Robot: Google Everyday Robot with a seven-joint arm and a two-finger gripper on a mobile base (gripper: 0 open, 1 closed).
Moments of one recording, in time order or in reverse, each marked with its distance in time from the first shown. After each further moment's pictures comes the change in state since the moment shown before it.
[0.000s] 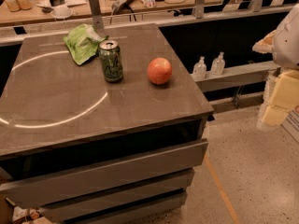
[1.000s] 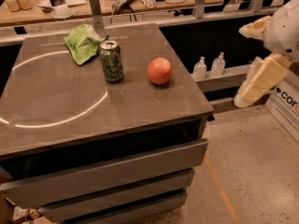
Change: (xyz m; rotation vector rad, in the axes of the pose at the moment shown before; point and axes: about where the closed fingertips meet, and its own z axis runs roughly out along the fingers) arm -0.038 -0.044 0.010 0.055 -0.321 0.001
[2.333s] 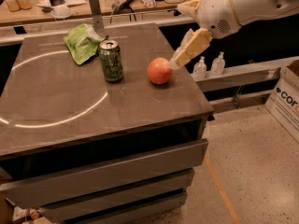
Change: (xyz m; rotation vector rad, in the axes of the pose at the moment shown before) arm -0.126 -0.072 0.084 -0.048 -0.423 -0.086
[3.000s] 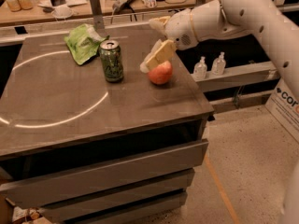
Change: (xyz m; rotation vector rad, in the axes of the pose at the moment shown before) arm 0.002 -0.024 0.105 -0.105 -0.183 0.062
